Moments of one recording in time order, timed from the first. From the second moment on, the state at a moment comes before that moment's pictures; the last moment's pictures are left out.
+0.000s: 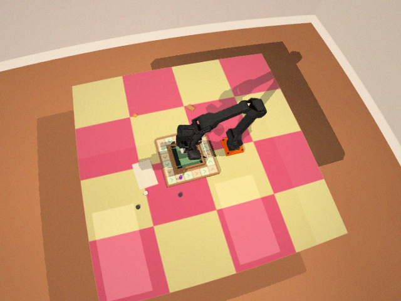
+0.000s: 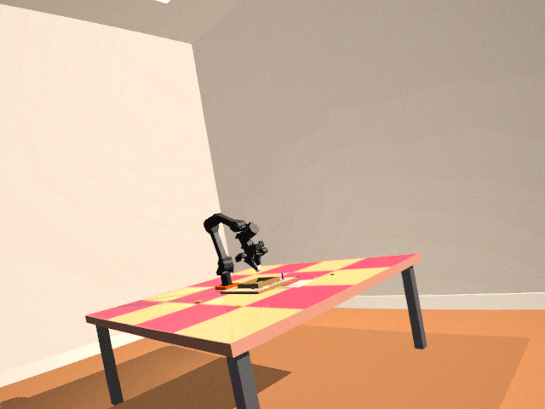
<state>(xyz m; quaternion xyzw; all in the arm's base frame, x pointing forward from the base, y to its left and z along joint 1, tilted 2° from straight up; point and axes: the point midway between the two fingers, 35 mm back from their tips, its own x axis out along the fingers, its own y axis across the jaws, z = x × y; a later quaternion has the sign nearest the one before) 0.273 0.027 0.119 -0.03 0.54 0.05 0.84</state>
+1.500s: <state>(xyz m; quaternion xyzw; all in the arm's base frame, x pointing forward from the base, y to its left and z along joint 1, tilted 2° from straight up) 0.245 0.022 0.136 -0.01 0.33 0.05 0.94</state>
